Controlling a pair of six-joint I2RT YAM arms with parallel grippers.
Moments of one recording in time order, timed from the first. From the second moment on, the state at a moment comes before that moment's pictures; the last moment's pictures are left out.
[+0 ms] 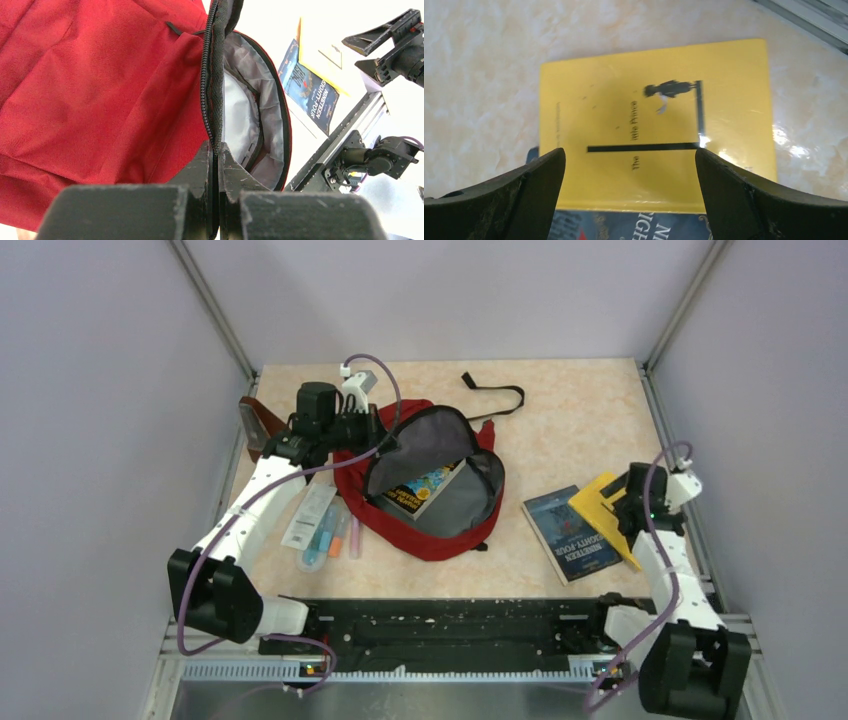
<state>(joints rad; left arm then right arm) -0.28 1.35 1.20 -0.41 0.56 -0.27 -0.08 0.98 0.57 -0.40 0.44 0.70</state>
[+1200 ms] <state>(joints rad) -0.28 1.34 1.19 -0.40 0.57 -0.29 -0.60 0.98 0.33 -0.14 -0.12 0.70</state>
